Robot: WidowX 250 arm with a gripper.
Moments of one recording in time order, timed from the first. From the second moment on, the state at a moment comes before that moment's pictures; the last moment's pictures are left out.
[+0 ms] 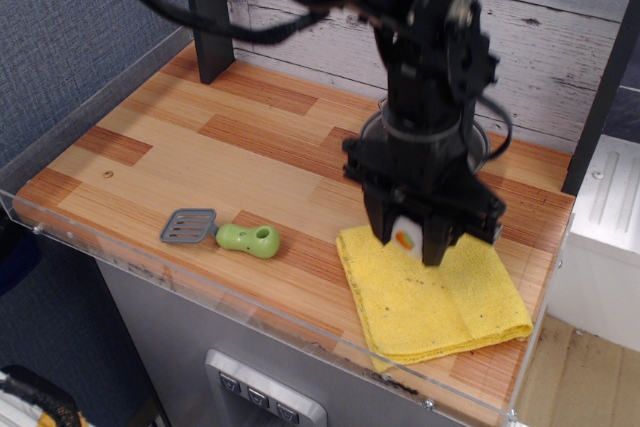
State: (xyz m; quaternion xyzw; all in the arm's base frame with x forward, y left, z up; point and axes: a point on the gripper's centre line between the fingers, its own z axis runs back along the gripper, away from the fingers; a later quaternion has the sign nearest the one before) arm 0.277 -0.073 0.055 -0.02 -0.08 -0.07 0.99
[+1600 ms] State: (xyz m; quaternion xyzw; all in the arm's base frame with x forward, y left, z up) arm 0.370 0.110 0.071 0.03 -0.13 0.13 0.98
